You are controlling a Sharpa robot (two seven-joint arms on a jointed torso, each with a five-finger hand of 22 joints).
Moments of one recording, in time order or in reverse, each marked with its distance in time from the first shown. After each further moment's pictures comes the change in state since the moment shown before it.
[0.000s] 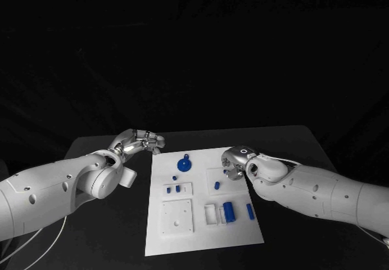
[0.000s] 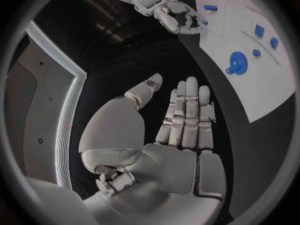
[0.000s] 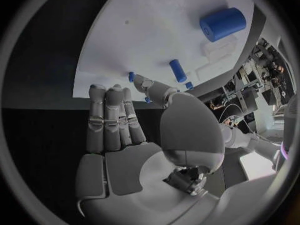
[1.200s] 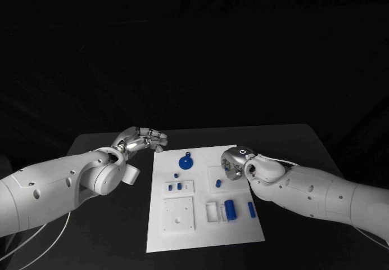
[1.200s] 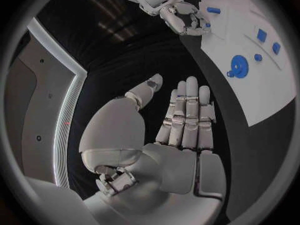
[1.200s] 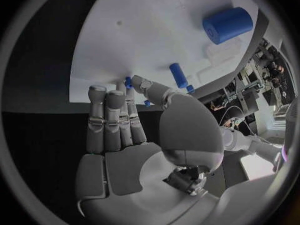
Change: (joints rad) left arm 0.000 0.006 0.000 -0.004 0.016 0.019 -0.004; left_hand -0.004 0.004 -0.003 0.003 -0.001 -0.006 0.001 0.000 -0.002 0.000 0.000 0.000 -0.002 0.011 -0.004 -0.012 0.016 -0.005 0.007 0.000 -0.004 0.003; right arm -0.018 0.041 -0.005 -0.048 0.000 -0.009 -0.002; right_hand 0.005 0.037 0.022 -0.028 0.000 0.069 -0.031 0.030 0.011 0.098 -0.035 0.005 0.023 0.034 -0.027 0.031 0.013 -0.004 0.036 -0.008 0.023 0.005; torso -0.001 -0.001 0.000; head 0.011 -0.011
